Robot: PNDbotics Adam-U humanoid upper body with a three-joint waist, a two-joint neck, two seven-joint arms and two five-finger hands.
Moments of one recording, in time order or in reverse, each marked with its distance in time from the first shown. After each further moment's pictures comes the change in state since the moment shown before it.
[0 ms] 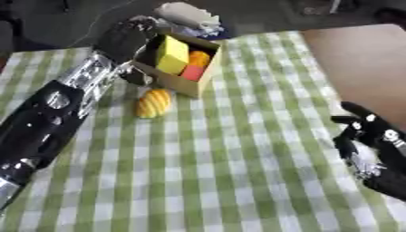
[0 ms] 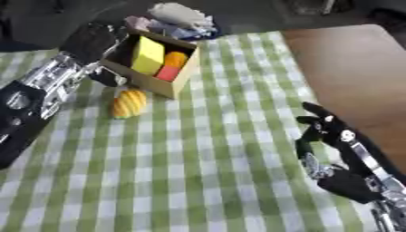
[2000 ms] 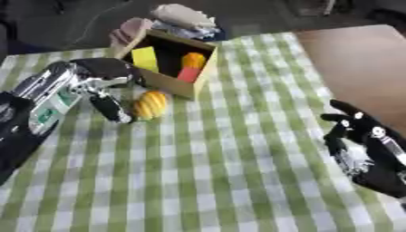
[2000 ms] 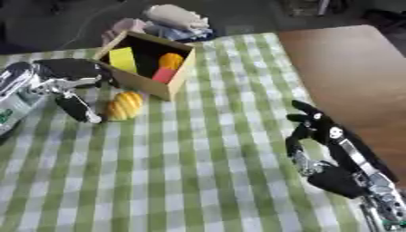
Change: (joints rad) left arm 0.141 0.115 -0.023 -0.221 0.353 -0.063 -0.594; right arm 0.000 -0.001 -0.002 0.000 0.000 -0.001 -0.007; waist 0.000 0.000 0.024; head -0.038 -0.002
